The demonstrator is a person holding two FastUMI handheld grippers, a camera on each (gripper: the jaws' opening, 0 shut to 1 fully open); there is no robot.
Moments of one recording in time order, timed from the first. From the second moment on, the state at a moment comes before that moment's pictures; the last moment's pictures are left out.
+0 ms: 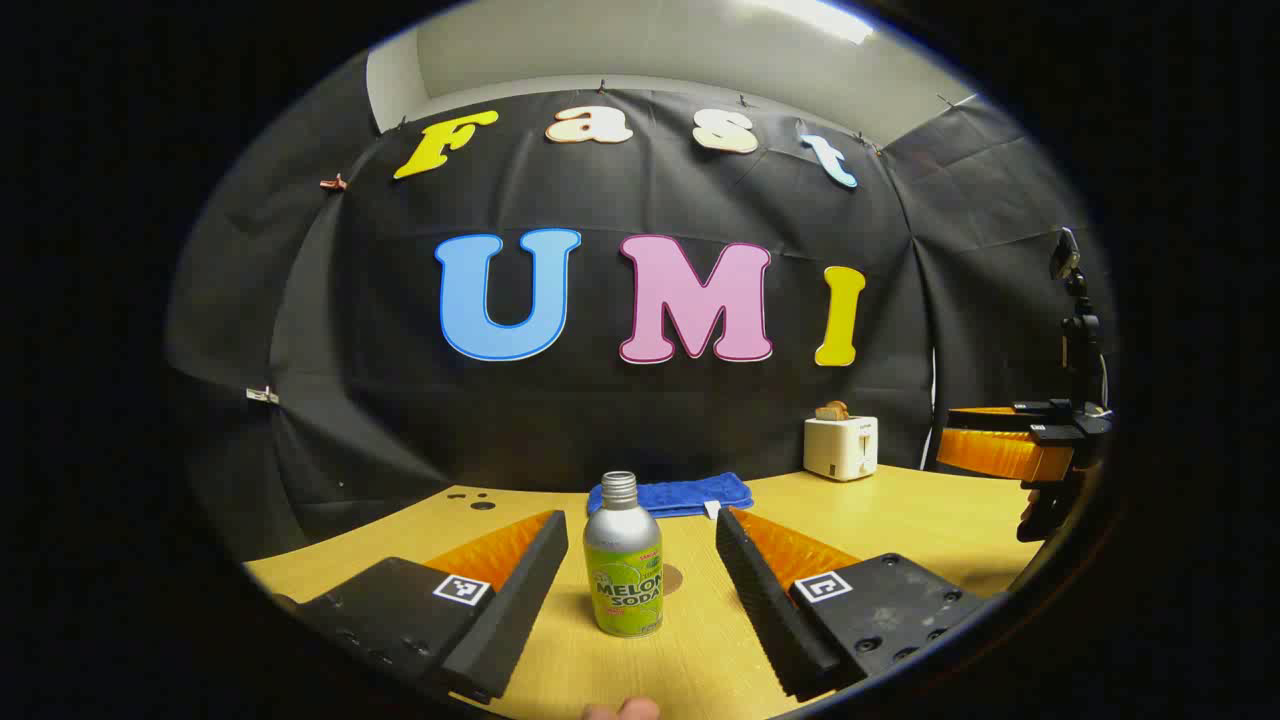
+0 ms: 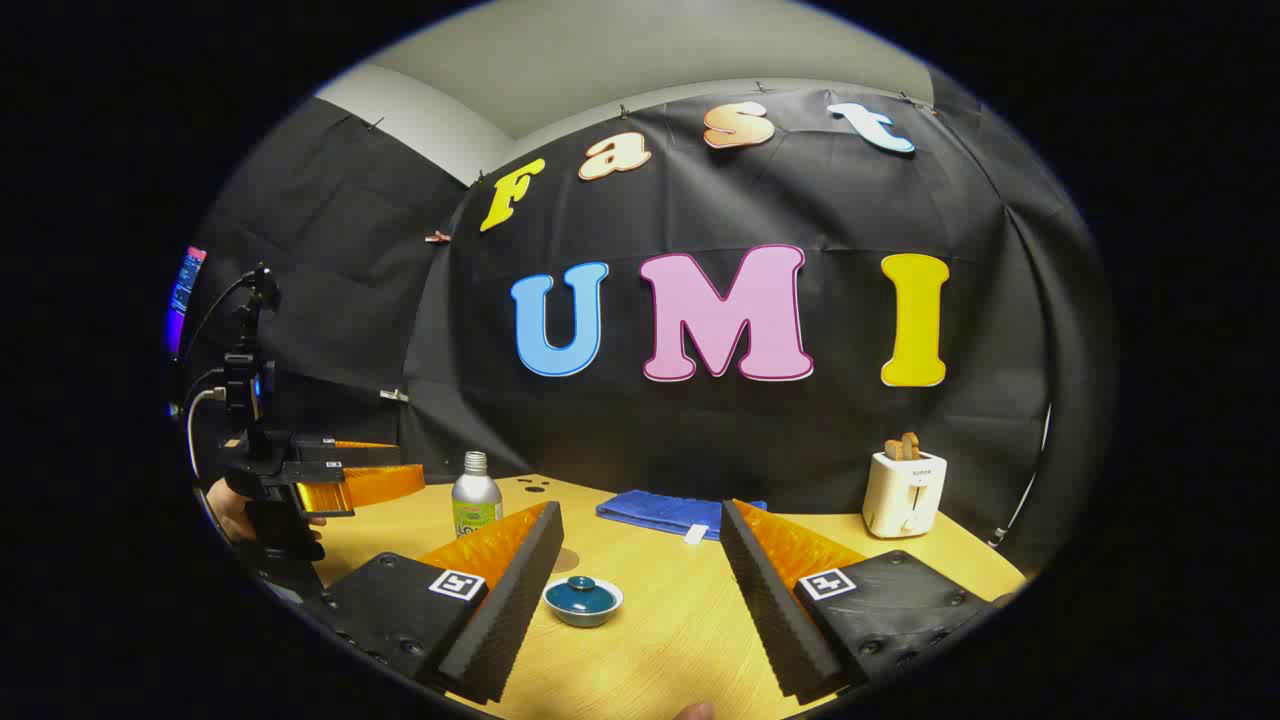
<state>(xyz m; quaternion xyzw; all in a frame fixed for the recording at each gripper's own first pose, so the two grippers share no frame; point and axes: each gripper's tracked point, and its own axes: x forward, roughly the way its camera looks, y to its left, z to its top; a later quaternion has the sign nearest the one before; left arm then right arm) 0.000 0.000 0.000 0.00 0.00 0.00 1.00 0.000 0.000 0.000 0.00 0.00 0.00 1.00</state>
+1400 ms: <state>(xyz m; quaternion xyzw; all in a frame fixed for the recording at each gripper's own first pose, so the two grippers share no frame) 0.004 0.007 -0.019 0.00 0.02 0.02 1.00 0.095 0.056 -0.142 0.03 0.17 0.08 0.98</state>
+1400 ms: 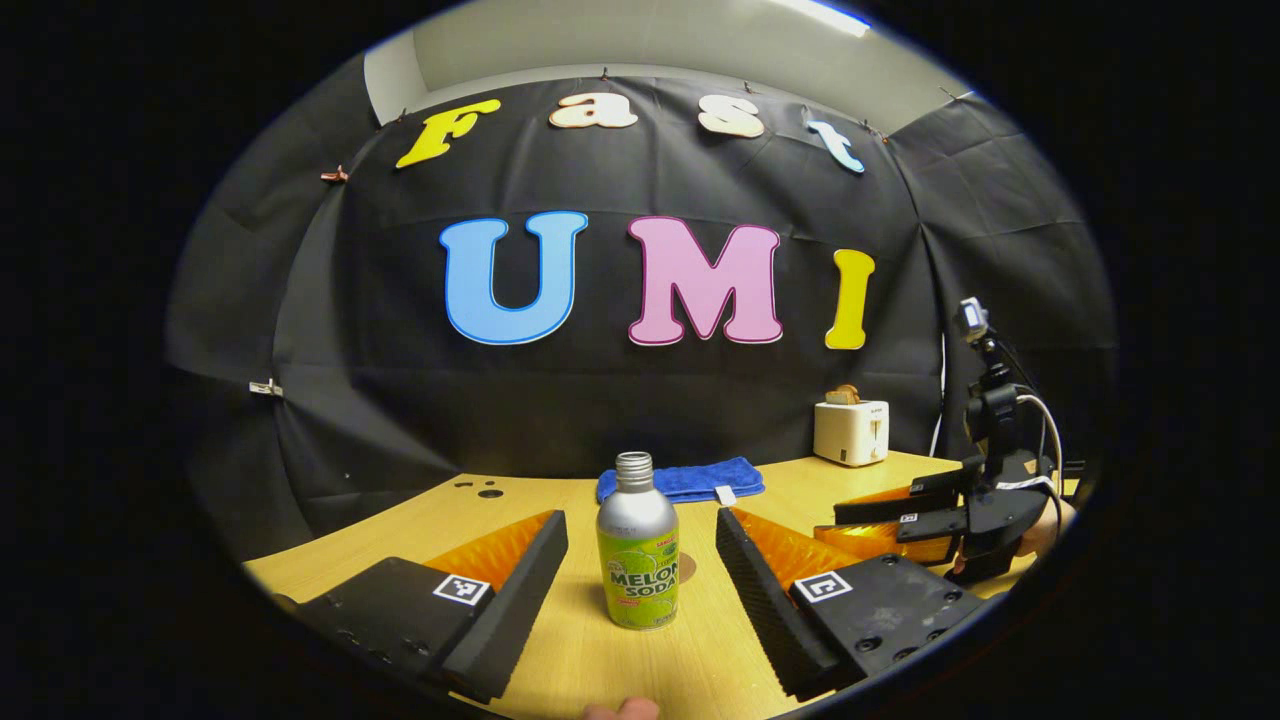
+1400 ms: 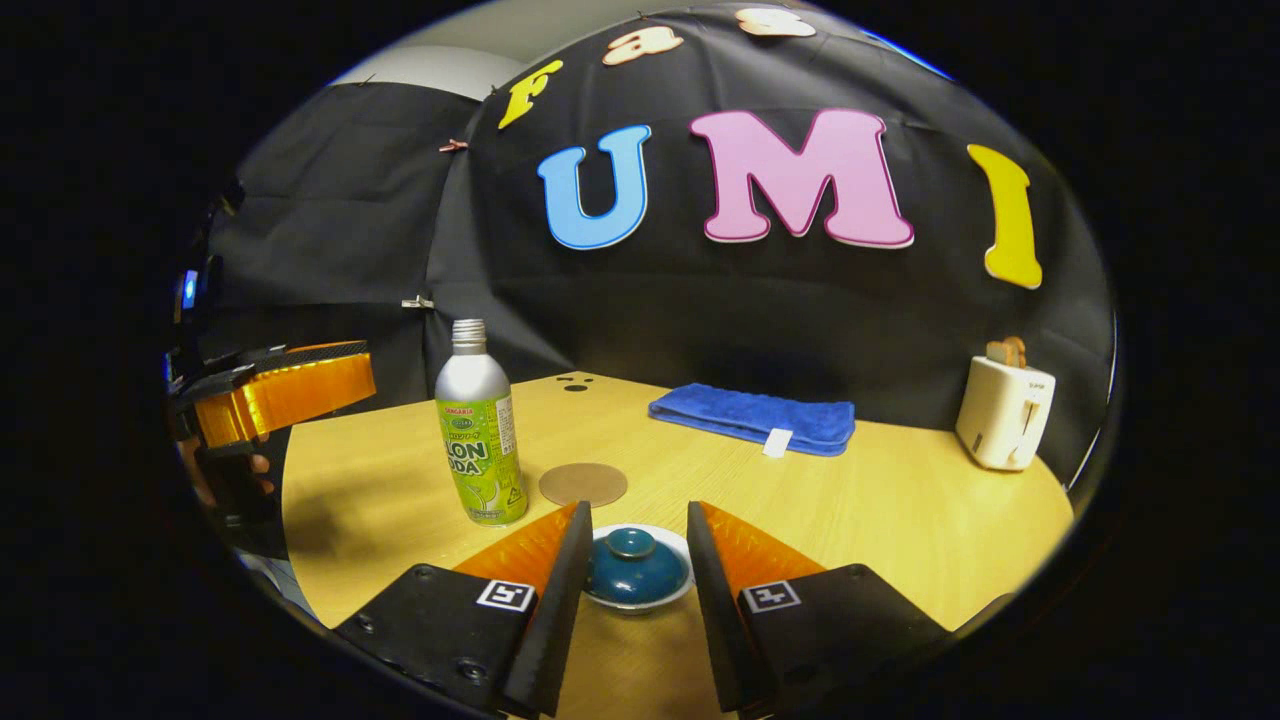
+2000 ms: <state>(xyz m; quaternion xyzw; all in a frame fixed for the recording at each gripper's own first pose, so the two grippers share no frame) 0.008 0.011 -0.028 0.00 0.03 0.02 1.00 0.102 0.062 -0.145 0.08 0.18 0.10 0.97</state>
